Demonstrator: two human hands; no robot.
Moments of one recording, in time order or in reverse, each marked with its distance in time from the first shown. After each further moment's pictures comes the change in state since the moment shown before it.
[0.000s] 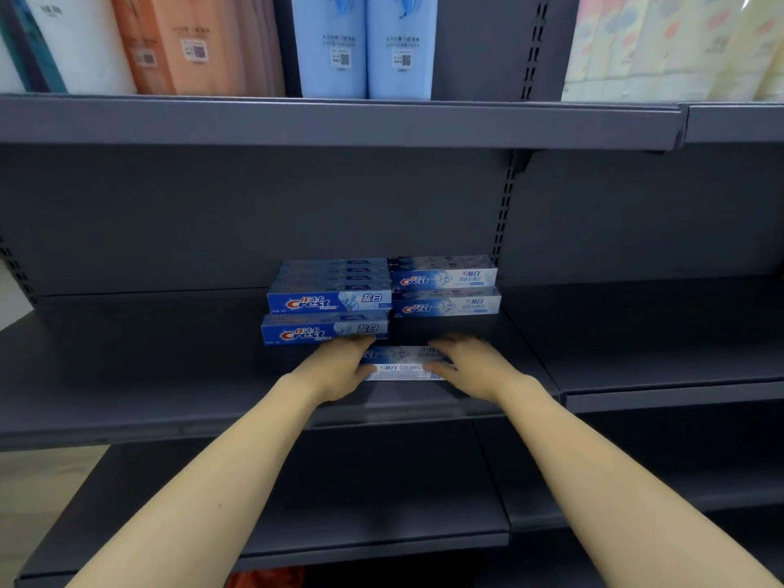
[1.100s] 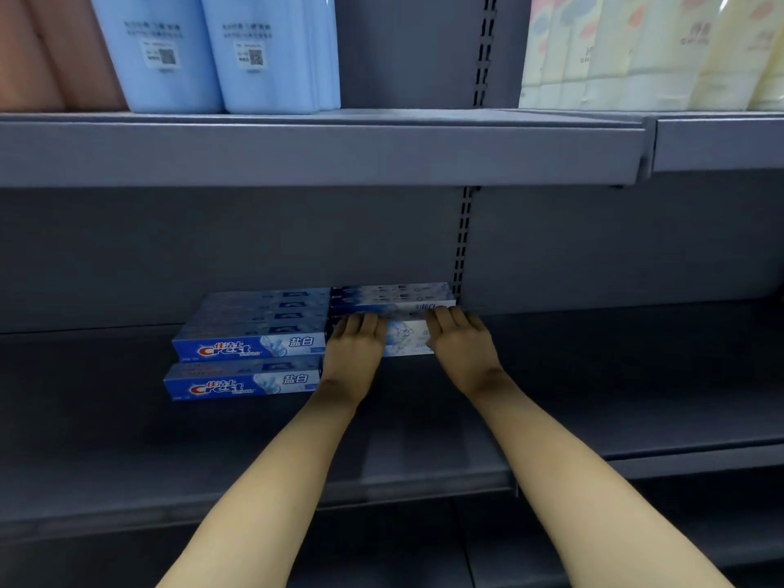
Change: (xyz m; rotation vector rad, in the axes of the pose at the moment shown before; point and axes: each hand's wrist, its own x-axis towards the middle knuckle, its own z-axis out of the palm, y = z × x) left_hand 0.153 0.065 0.037 0.478 0.597 0.017; right_hand 0.089 0.117 -0.004 -0.486 0.584 -0.046
